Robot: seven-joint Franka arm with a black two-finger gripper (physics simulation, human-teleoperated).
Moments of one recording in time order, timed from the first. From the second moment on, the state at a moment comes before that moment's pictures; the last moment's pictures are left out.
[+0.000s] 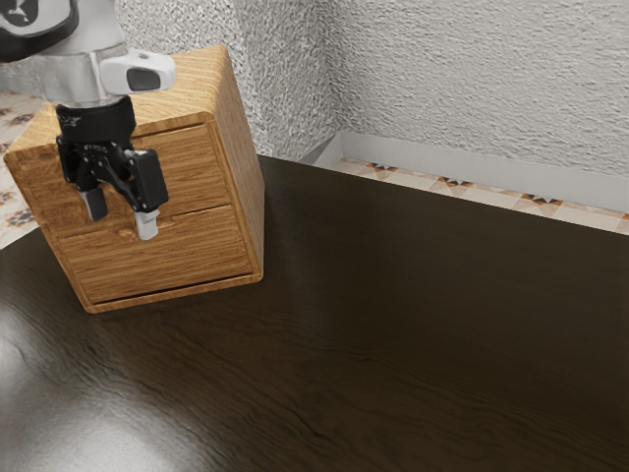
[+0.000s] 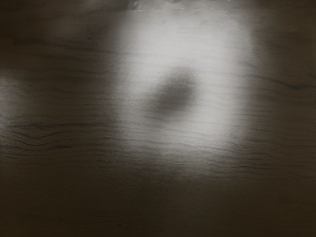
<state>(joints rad) 0.01 -0.05 0.11 -1.34 0.08 1.16 0.10</state>
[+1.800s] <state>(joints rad) 0.29 -0.07 0.11 -1.66 0.19 2.08 1.23</state>
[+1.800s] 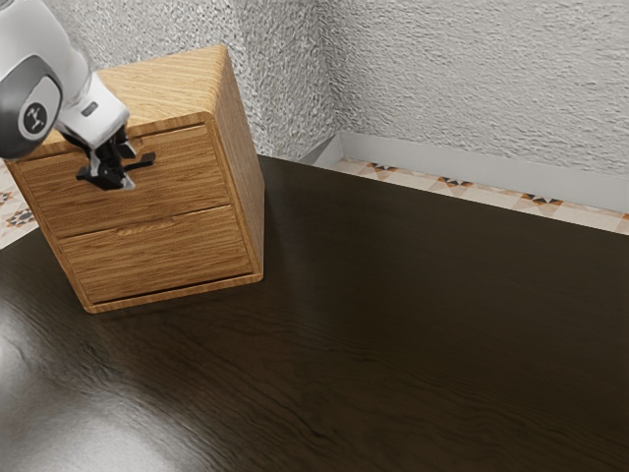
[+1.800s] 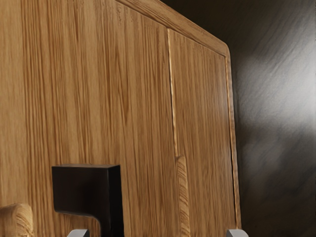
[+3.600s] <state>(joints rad) 0.27 -0.21 0.11 -1.79 0.16 1.97 1.17</state>
